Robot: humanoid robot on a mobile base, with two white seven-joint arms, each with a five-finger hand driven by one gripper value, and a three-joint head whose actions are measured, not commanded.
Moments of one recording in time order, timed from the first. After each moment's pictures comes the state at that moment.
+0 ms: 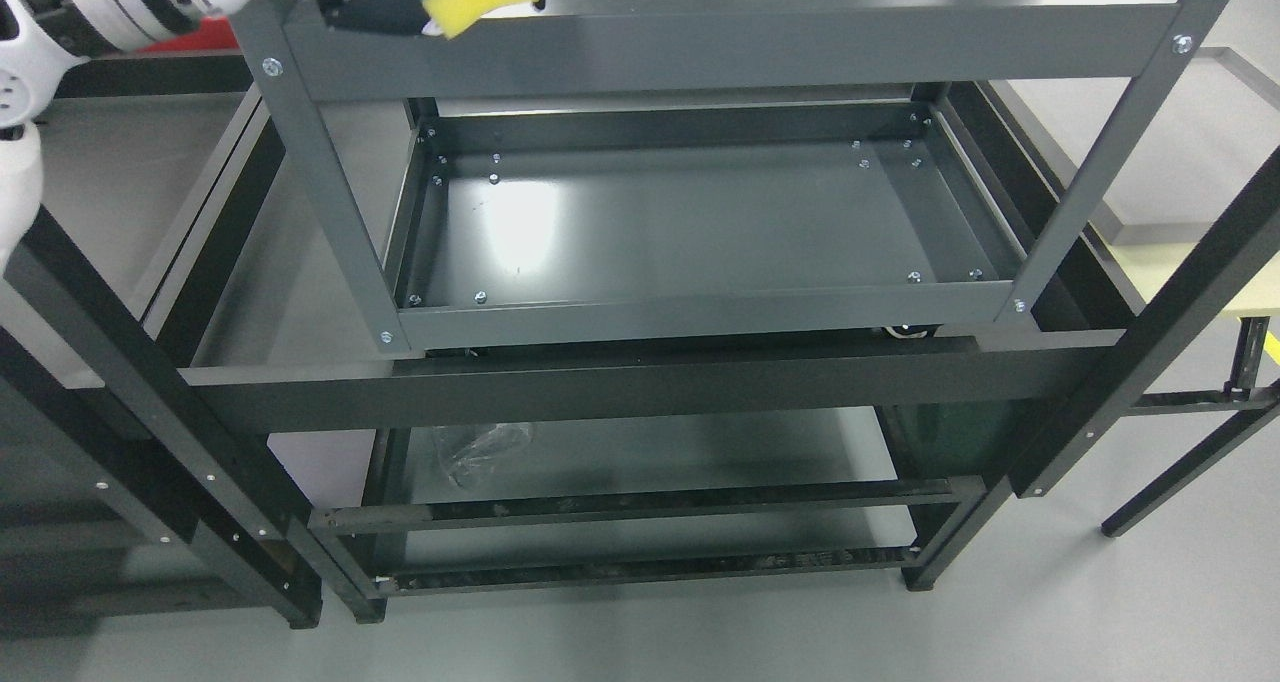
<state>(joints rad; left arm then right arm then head) -1.26 0.53 -0.33 -1.43 -0.38 -0.79 -0.56 -0.08 0.00 -0.21 0.00 -0.12 0.00 -0.08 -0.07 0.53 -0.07</state>
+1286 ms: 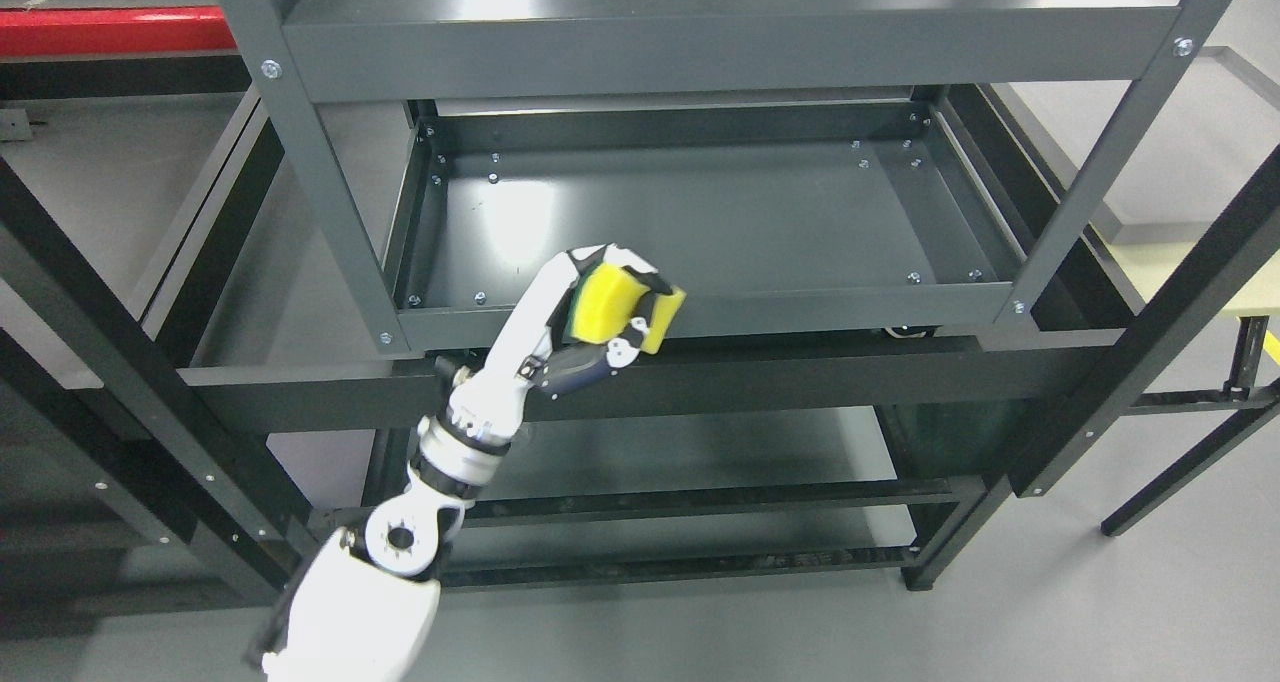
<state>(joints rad) -0.39 0.07 -0.30 -1.38 0.04 -0.58 -0.09 -0.08 0.00 -0.21 0.00 -0.12 0.00 -0.07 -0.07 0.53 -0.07</state>
